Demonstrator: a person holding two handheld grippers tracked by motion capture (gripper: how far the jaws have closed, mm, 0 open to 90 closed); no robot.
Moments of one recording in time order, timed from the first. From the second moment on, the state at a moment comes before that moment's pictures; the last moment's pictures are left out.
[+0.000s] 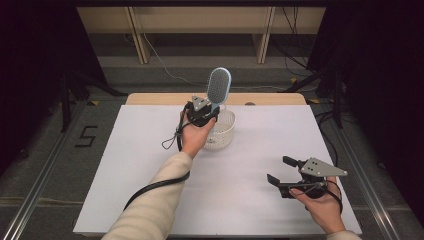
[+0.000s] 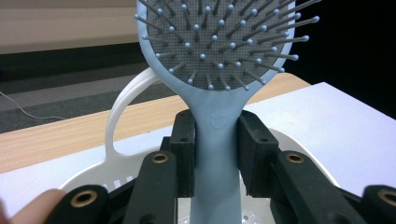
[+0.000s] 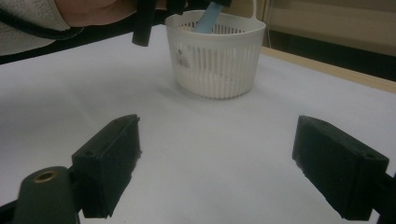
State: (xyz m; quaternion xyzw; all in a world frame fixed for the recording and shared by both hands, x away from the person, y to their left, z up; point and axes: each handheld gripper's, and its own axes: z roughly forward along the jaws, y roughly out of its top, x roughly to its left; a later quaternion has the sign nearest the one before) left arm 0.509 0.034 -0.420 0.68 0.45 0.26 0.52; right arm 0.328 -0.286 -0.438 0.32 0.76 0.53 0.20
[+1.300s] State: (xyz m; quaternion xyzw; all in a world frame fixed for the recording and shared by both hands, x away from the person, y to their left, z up) left arm 0.503 0.036 -0.428 0.70 0.44 0.25 0.51; right arm 0.328 -0.286 -0.438 0.32 0.76 0.52 0.20
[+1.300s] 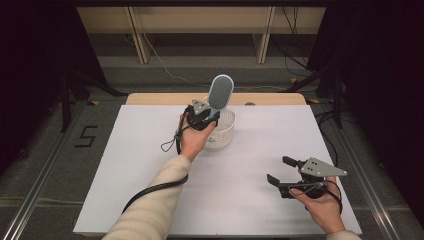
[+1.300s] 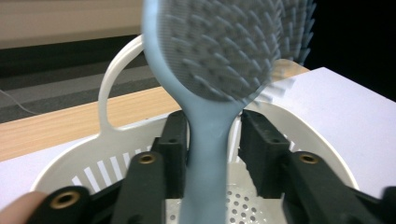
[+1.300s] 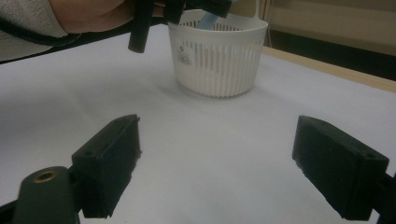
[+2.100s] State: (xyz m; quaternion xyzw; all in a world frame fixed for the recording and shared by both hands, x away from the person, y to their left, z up) left arm 0.482 0.050 -0.407 0.74 0.40 0.25 0.49; right arm 0.327 -0.285 -0.439 0.32 0.77 0.52 0.20
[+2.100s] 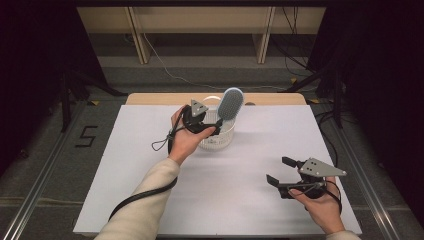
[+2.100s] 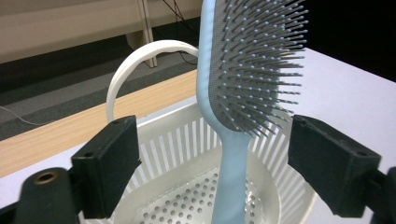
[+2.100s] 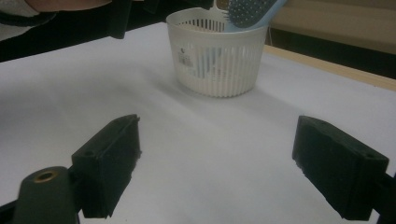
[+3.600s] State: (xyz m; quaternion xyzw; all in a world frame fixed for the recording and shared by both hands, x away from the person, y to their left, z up) left arm 0.431 0.112 -0.388 0.76 0.36 0.24 0.48; right arm 0.327 -0.285 -0.438 0.32 0.76 0.52 0.20
